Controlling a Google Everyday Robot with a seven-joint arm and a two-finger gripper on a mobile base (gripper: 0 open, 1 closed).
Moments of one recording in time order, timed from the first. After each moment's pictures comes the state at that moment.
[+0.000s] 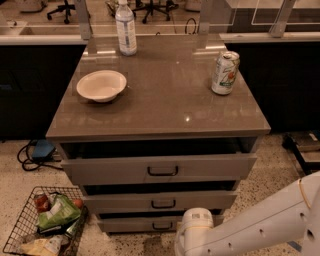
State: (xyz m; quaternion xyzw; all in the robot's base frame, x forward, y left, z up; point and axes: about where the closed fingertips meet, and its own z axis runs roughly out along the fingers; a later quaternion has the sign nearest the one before) arm 0.348 -0.075 0.386 -0.69 0.72 0.01 0.07
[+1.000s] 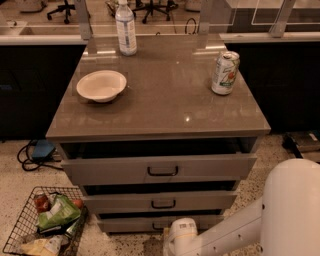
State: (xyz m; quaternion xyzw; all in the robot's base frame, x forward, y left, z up) arm 0.369 -0.029 0.273 -0.71 0.70 0.04 0.11
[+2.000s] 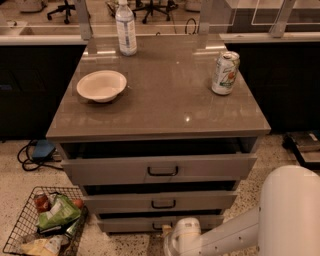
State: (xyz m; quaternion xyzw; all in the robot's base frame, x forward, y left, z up) arm 0.392 -0.025 0.242 -0.70 0.69 0.06 0.15
